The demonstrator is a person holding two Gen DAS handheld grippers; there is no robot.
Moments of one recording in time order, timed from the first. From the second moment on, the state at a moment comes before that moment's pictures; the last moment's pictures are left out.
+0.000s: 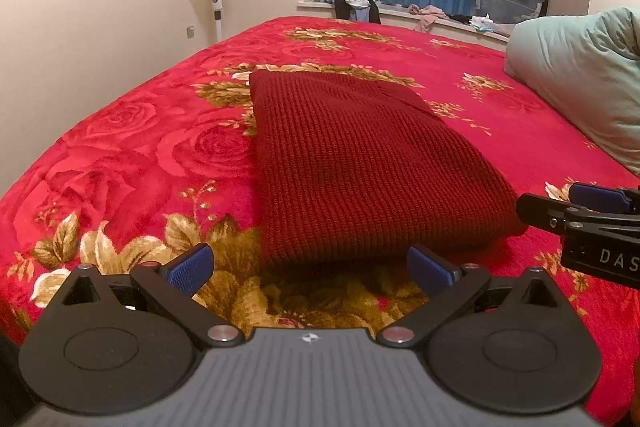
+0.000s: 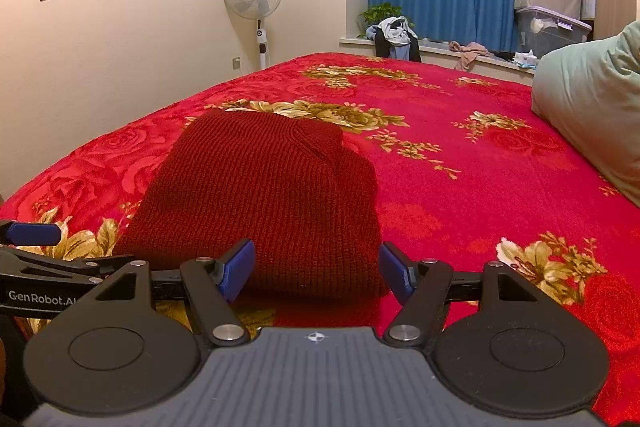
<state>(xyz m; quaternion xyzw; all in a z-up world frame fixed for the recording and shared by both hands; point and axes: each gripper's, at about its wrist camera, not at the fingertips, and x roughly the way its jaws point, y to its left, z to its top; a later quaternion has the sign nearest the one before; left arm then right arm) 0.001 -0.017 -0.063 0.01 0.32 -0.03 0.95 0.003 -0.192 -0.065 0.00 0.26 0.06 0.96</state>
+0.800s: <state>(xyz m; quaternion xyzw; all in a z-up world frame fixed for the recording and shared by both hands) 0.000 -0.020 -0.064 0.02 0.32 -0.04 0.95 0.004 -0.192 -0.067 0.00 0.27 0.06 0.96</state>
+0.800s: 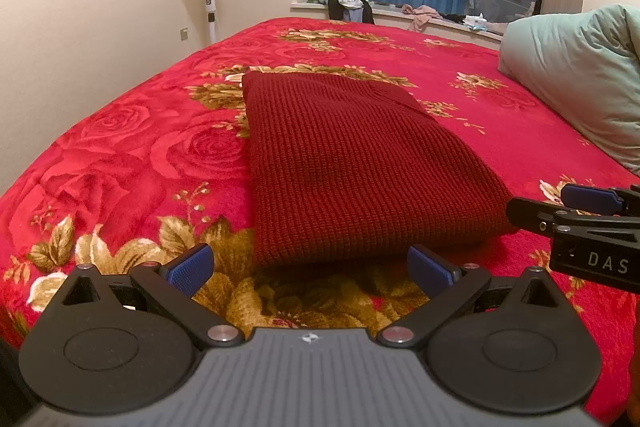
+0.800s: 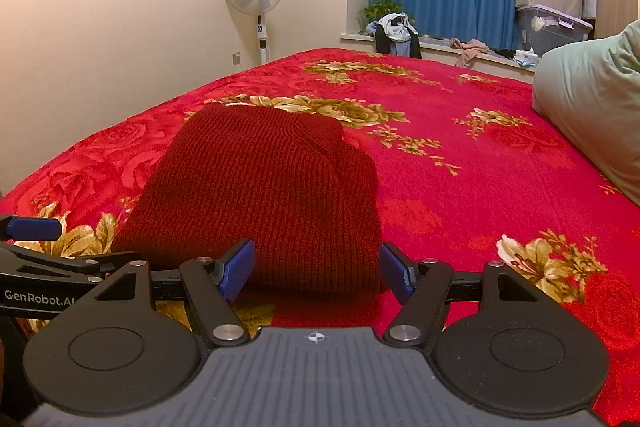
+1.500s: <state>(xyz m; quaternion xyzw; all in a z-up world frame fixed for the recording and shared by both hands) 0.001 -0.020 -0.066 0.02 0.33 -0.05 0.94 0.003 -0.191 -0.070 -0.01 0.27 0.07 0.96</state>
